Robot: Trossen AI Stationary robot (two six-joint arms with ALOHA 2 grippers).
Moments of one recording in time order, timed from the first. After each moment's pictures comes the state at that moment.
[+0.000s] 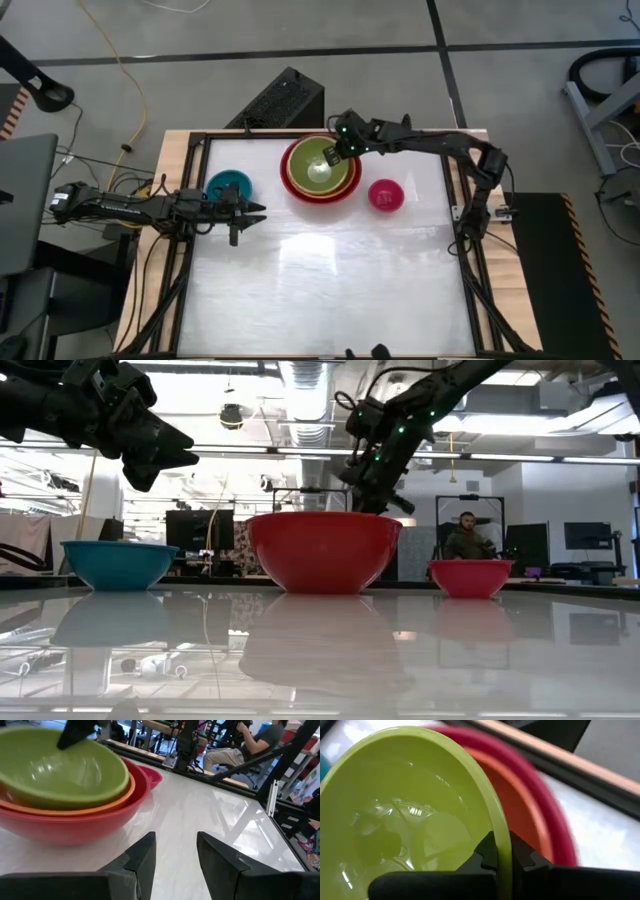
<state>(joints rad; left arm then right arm) -0.03 0.56 0.20 0.25 -0.15 -0.31 -0.48 1.78 1.38 -0.44 0.06 0.50</state>
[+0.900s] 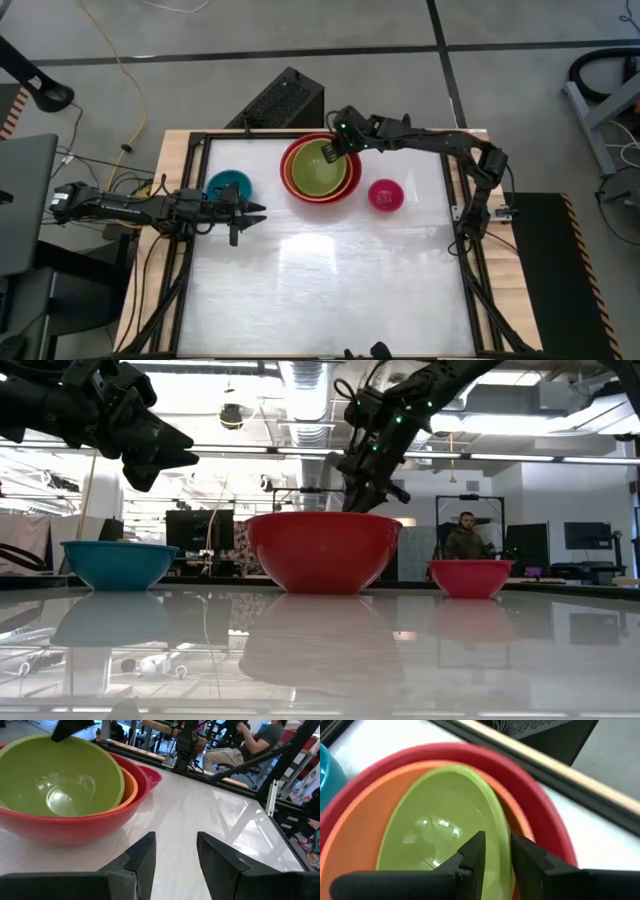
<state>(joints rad) -0.03 0.56 0.20 0.25 -0.14 -0.31 -0.48 1.78 1.44 -0.47 0.09 0.46</state>
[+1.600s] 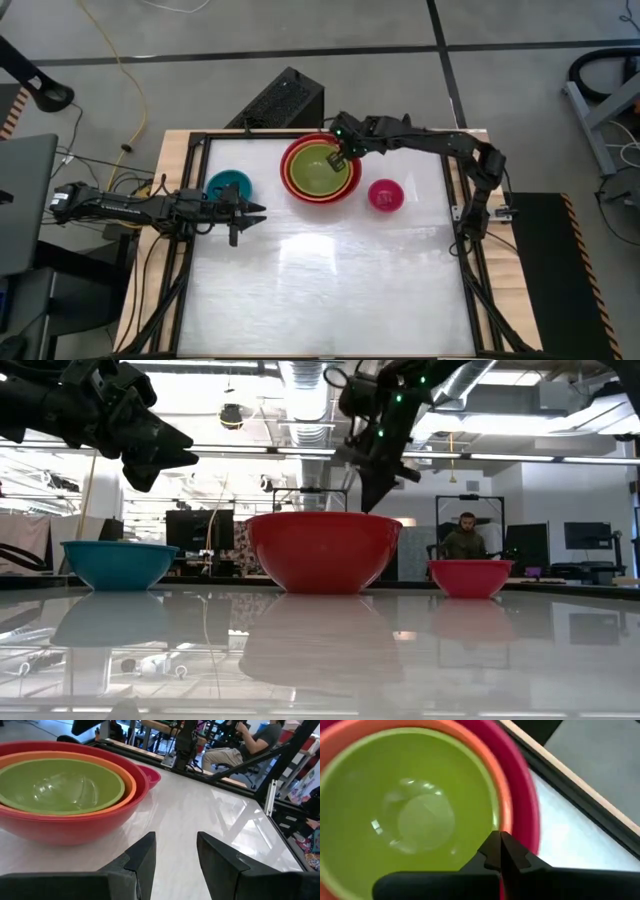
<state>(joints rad) -0.03 0.56 0.20 0.25 -0.14 -0.32 -0.40 1.79 1.58 -0.82 0.21 0.36</state>
